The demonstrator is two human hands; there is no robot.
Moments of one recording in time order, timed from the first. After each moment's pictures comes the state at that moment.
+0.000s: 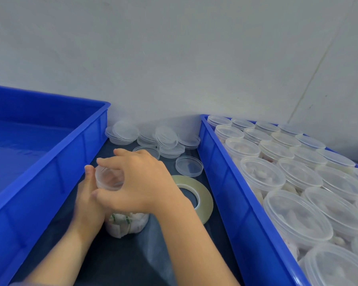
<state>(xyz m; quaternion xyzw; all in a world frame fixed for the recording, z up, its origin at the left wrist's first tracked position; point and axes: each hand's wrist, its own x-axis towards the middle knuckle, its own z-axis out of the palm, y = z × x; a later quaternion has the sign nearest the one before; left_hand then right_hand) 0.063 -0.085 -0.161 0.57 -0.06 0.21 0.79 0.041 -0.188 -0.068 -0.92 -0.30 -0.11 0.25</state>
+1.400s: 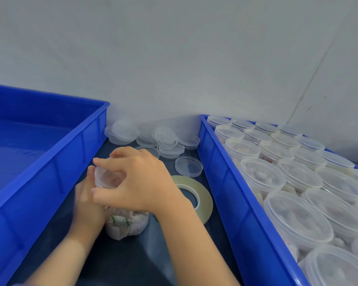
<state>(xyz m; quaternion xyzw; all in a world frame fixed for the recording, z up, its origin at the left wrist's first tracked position) 0.076 -0.077 -0.179 0.58 0.00 0.25 0.78 0.048 -0.188 -0.076 -0.91 -0.27 -0.11 0.28</state>
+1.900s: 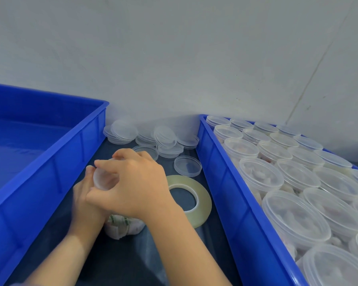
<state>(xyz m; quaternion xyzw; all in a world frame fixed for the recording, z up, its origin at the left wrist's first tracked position) 0.071 -0.079 -0.173 0.64 -0.01 0.17 0.75 0.043 -0.176 -0.087 -0.90 -0.24 -0.23 0.27</state>
